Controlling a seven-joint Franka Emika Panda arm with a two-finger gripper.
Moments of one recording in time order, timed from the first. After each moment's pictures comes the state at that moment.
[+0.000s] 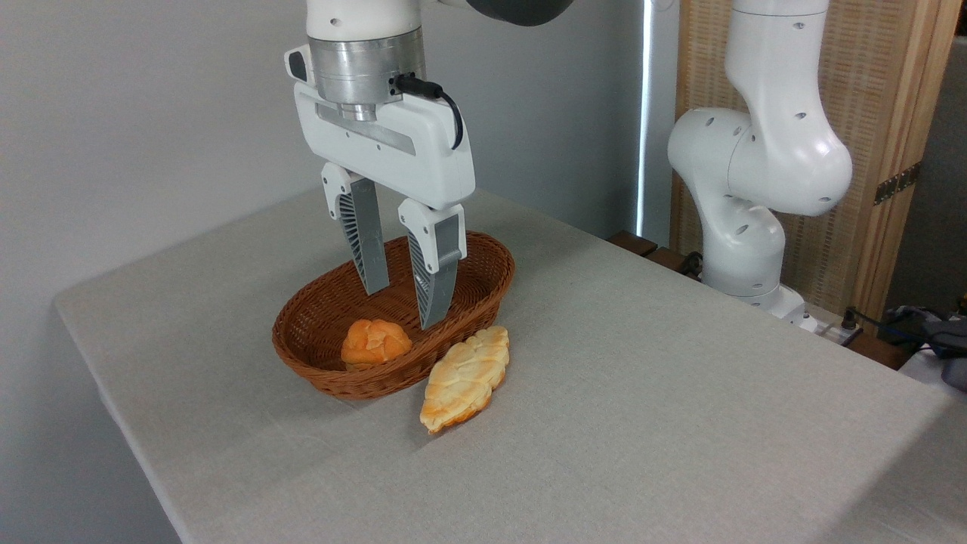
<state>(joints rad) -0.02 -0.09 -0.01 -1.80 -0.02 1.79 0.69</state>
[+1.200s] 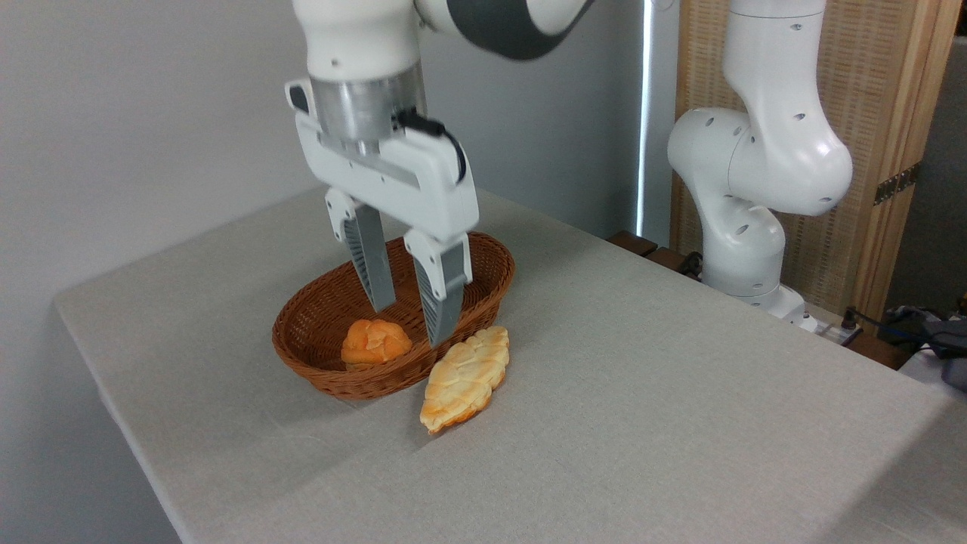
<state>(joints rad) -0.01 -0.05 0.00 -1.82 -0.05 1.78 0.69</state>
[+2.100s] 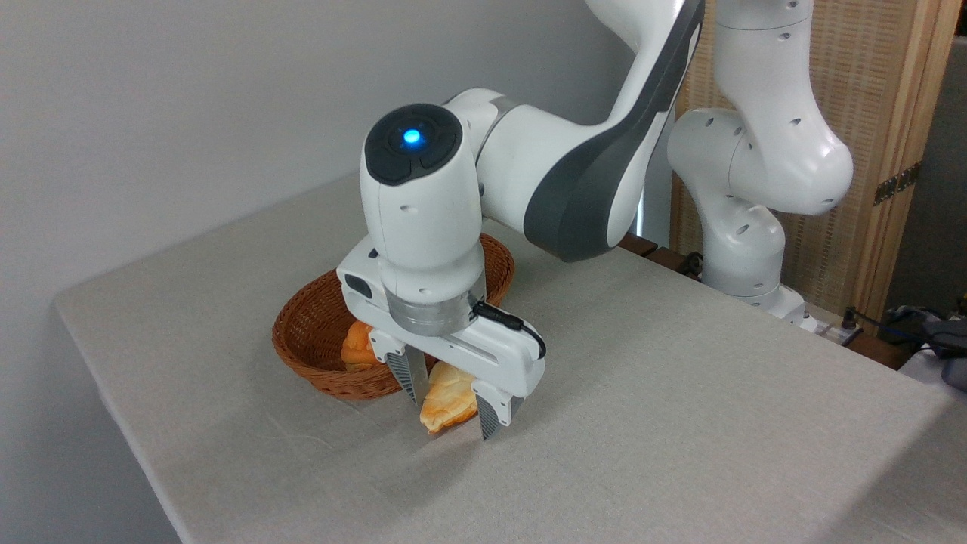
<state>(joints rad) 0.01 0.08 0.11 -1.99 -0.29 1.91 0.69</state>
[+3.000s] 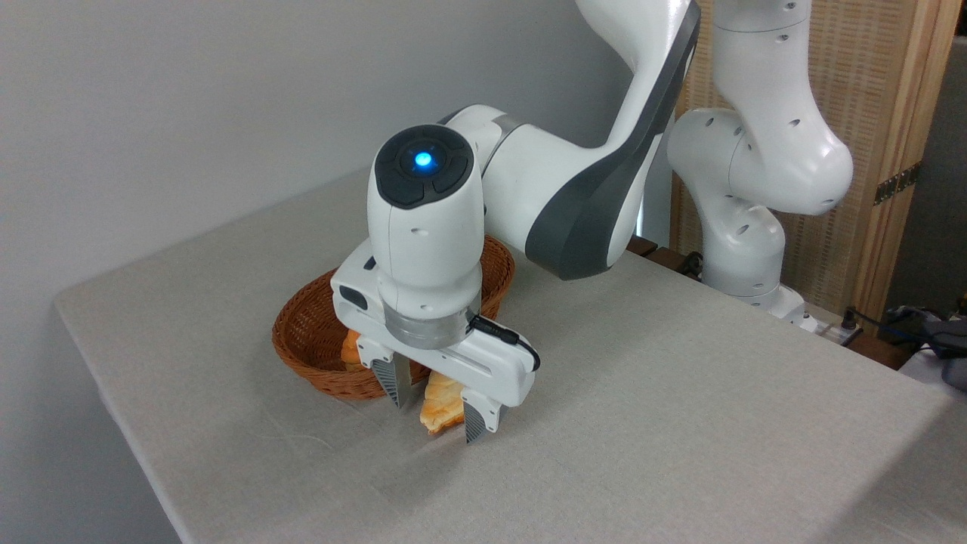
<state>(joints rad) 0.01 0.10 0.11 -2.00 -0.37 1.95 0.69</state>
